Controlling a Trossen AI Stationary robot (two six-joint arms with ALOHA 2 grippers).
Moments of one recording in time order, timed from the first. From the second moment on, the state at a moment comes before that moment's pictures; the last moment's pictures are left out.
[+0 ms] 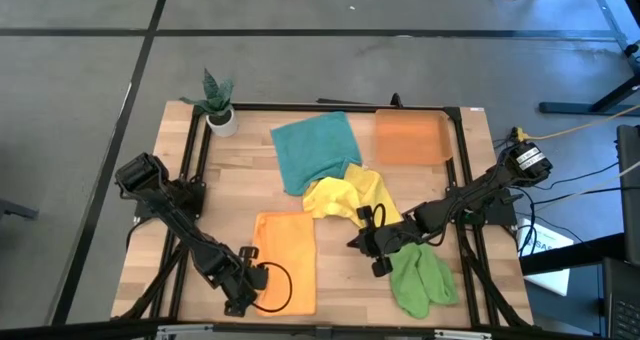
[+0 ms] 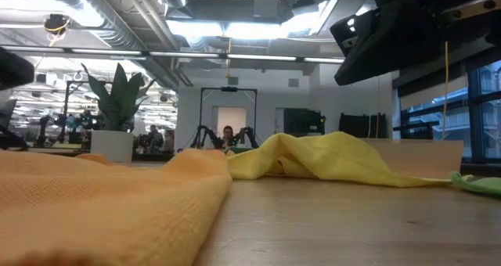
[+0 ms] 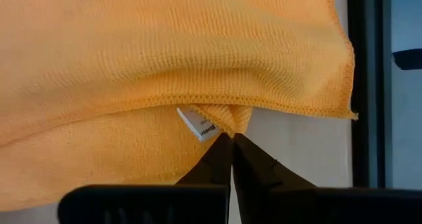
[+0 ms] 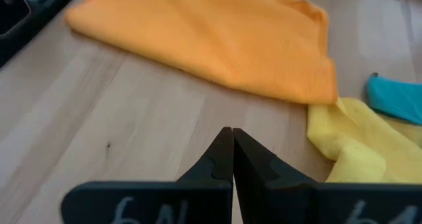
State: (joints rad) left arm -0.81 1.72 0.99 -0.49 -0.10 -0.75; right arm 0.48 1.56 0.82 0.04 0.27 -0.04
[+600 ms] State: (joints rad) left arm -0.80 1.72 1.00 -0.50 -0.11 -0.75; right arm 0.34 1.95 1.08 0.27 0.07 -0.28
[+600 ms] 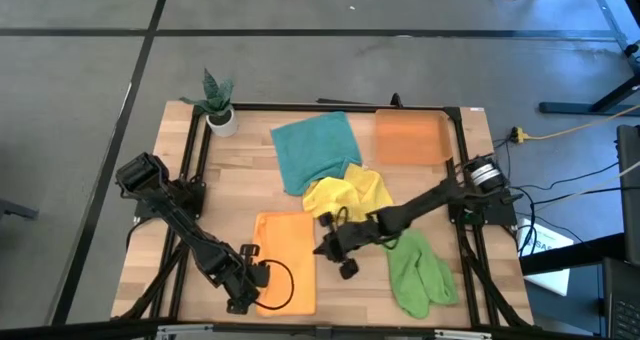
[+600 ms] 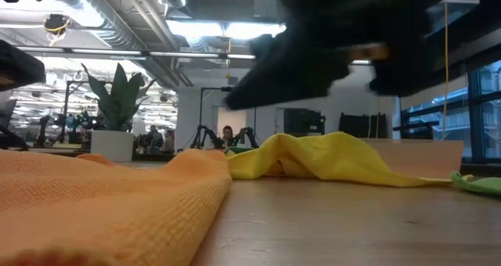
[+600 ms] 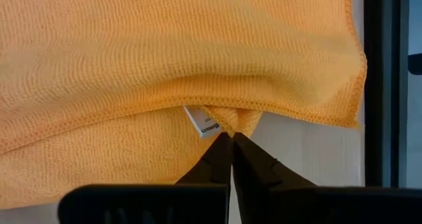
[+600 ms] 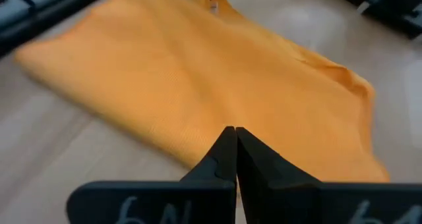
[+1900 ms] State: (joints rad) left arm -0.86 1.76 1.00 -0.35 -0.06 -0.76; right arm 0.14 2.15 1.24 0.15 0.08 -0.22
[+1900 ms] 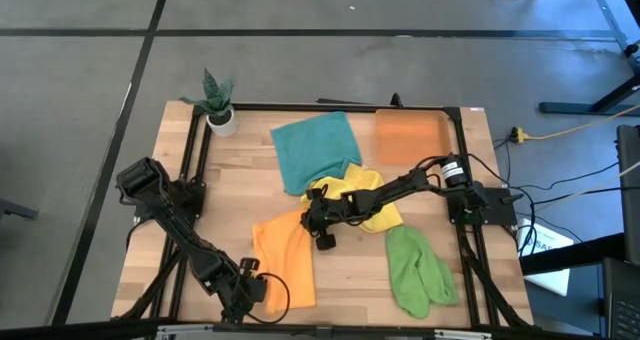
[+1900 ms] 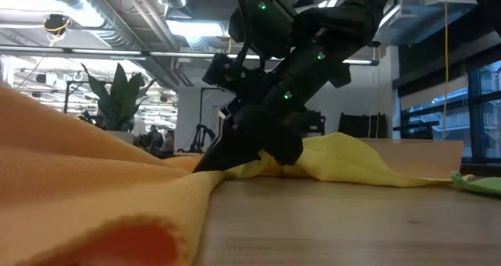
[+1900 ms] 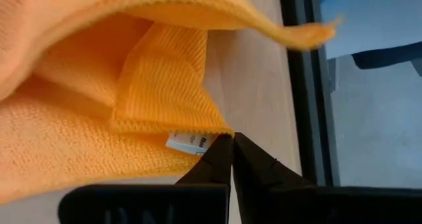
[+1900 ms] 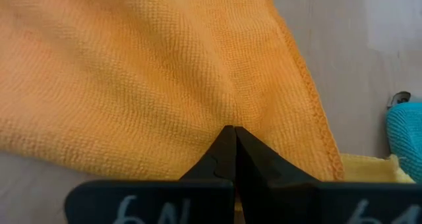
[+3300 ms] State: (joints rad) left arm -0.90 1.69 1.00 -0.32 0.02 -1.21; right arm 0.14 2.15 1.23 0.16 0.09 -0.19
